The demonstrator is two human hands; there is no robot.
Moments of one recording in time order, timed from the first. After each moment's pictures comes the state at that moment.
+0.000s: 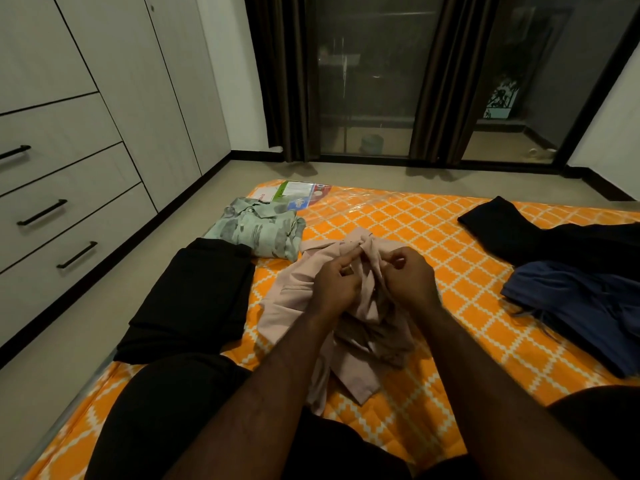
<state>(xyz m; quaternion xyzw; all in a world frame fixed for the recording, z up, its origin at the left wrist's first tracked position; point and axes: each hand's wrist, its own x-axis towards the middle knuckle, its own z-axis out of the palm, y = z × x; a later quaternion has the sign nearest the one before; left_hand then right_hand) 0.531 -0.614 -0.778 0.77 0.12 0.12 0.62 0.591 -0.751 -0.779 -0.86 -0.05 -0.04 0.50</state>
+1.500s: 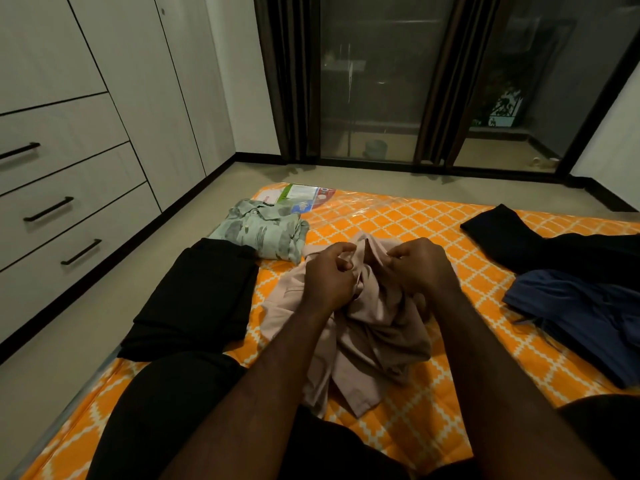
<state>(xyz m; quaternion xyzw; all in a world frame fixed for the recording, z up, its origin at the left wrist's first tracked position) 0.528 -0.599 -0.756 0.84 0.13 0.20 0.50 0.596 -0.760 -0.728 -0.94 -0.14 -0.06 0.30</state>
